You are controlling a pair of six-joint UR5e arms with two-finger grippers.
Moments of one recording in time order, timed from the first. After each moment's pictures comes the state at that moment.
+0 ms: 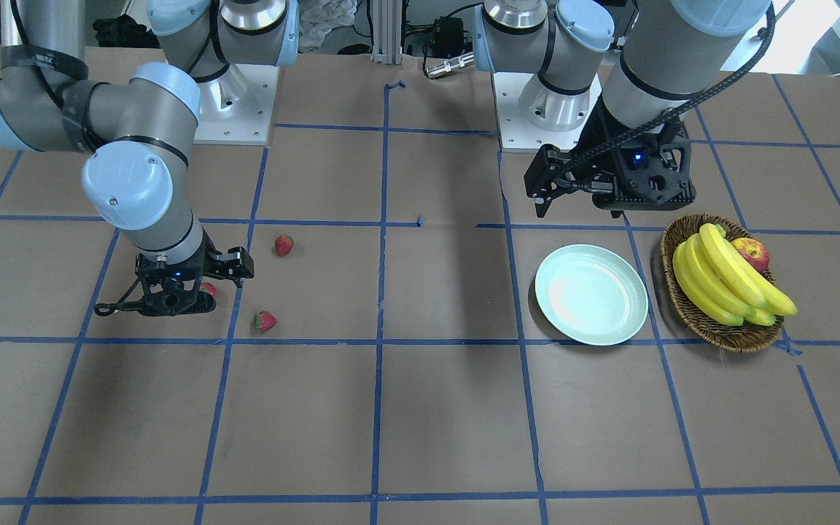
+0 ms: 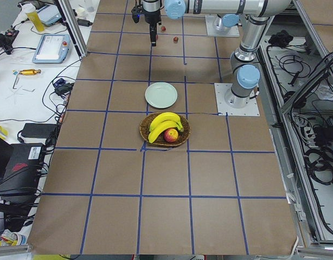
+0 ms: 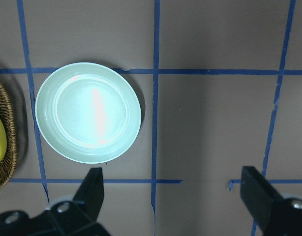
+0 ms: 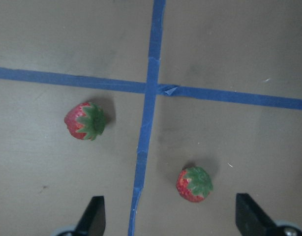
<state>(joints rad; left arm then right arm) -1.58 -1.63 -1.53 -1.58 1.56 -0.04 1.55 -1.32 1.94 -2.06 -1.63 -0.15</state>
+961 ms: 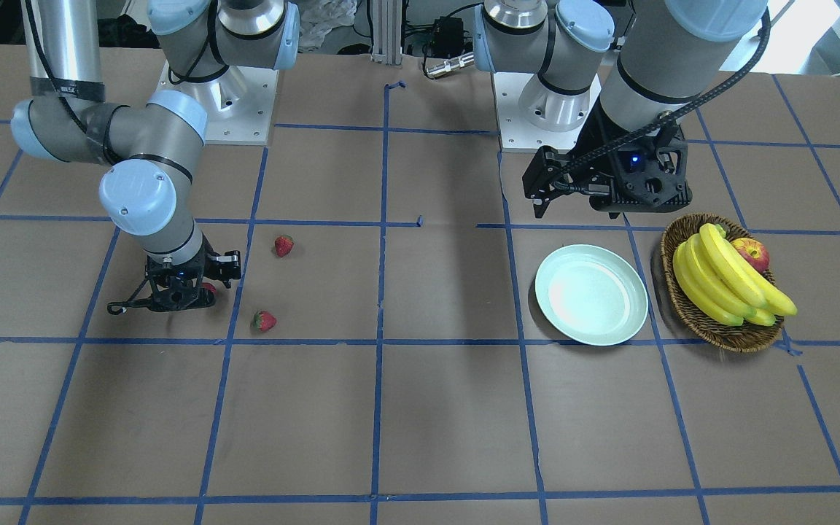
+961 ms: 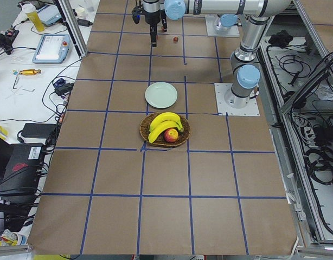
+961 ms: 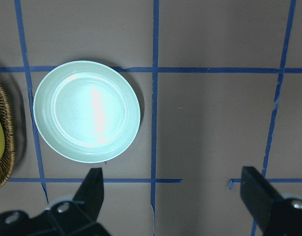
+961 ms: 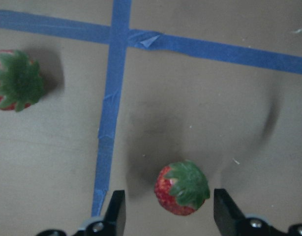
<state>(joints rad) -1.58 -1.63 -1.54 -1.58 1.56 -0.04 1.49 -1.30 2.11 -2.26 -1.63 -0.23</state>
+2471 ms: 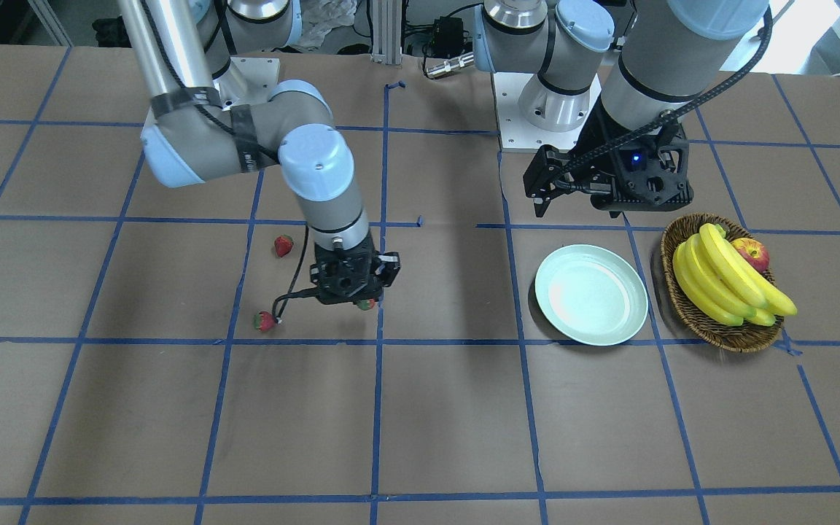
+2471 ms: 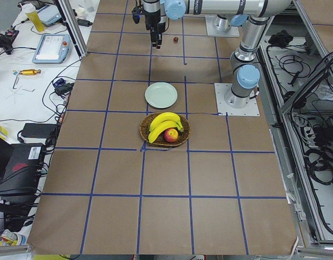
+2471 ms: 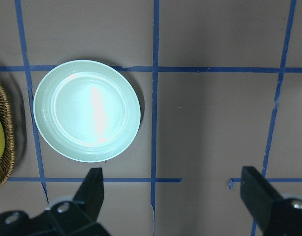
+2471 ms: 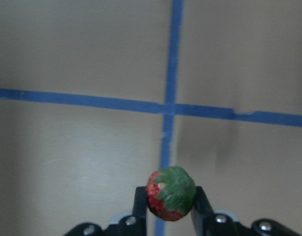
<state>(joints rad) -1.58 -1.63 -1.54 -1.58 1.56 -0.04 1.97 -1.17 1.86 -2.37 -1.46 0.31</state>
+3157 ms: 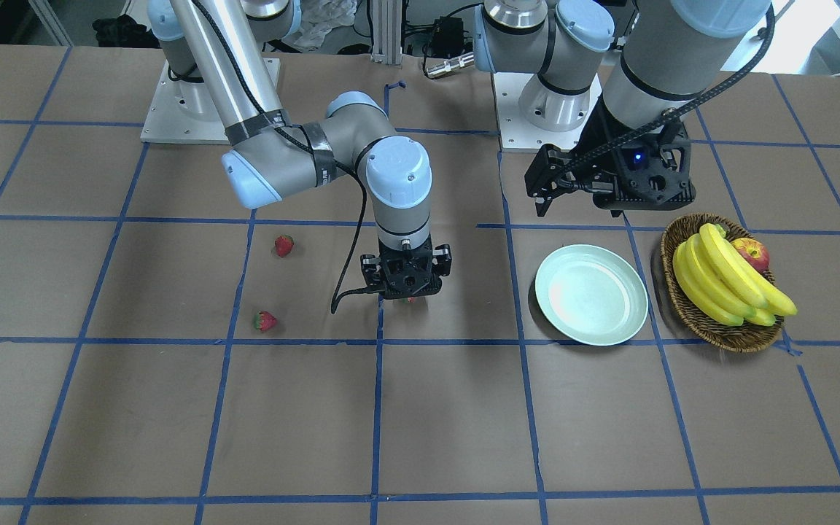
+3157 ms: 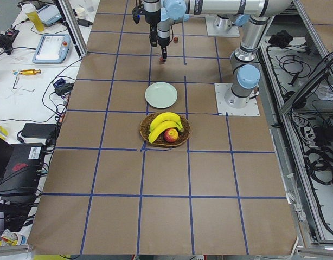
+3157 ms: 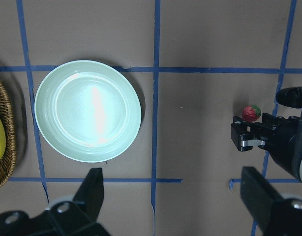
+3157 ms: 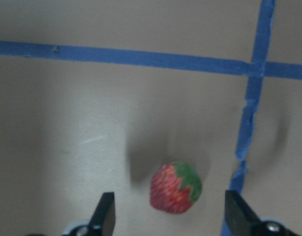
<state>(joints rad) -1.58 -1.63 -1.54 -1.58 1.56 -0.04 2.04 -1.12 1.80 -2.29 -1.51 0.36</state>
